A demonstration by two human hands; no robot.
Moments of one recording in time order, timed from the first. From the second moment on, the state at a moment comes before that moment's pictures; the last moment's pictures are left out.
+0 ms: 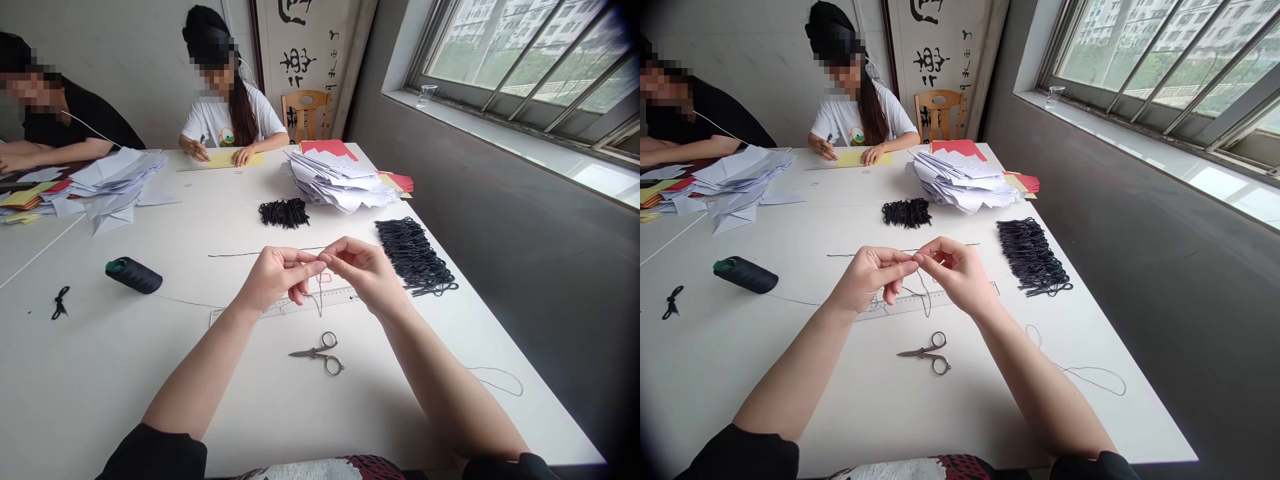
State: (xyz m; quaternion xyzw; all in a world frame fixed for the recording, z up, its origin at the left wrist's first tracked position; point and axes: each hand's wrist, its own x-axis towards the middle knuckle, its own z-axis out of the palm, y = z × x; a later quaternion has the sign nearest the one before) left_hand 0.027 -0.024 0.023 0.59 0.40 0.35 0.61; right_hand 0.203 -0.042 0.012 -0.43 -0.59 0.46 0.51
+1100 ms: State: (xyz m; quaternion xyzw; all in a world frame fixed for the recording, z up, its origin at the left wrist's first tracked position) left_hand 0.026 -0.033 0.031 0.64 0.41 0.36 0.54; right_hand 0.212 -0.045 0.020 -0.40 -0.59 0.51 0.48
